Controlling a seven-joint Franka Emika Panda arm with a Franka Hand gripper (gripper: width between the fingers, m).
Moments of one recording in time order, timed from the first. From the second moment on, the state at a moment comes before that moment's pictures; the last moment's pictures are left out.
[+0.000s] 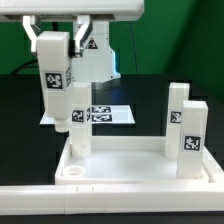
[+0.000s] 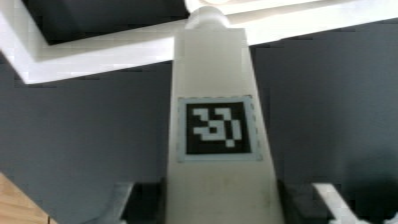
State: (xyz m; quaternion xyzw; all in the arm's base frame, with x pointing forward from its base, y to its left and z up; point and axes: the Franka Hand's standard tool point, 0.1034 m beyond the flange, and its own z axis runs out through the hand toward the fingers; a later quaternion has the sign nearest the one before) arm 0.634 -0.075 0.191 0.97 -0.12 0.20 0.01
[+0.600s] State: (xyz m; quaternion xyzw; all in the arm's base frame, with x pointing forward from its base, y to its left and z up) arm 0.638 -0.062 0.178 0.96 -0.11 0.24 0.03
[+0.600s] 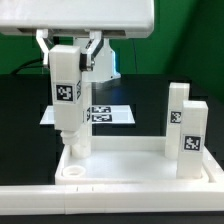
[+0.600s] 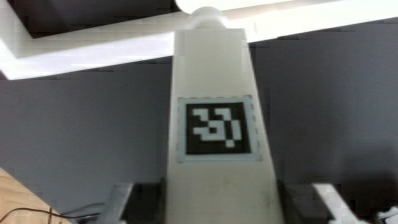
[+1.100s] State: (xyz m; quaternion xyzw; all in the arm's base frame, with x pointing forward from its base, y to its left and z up) arm 0.639 -0.065 0.164 0.96 -0.11 0.25 0.04
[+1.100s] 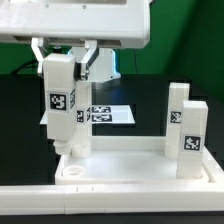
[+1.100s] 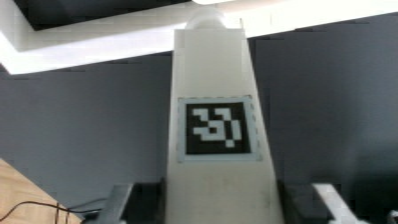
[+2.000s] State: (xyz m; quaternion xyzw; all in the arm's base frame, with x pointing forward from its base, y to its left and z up) arm 0.634 -0.080 0.183 0.96 -0.09 0.27 0.04
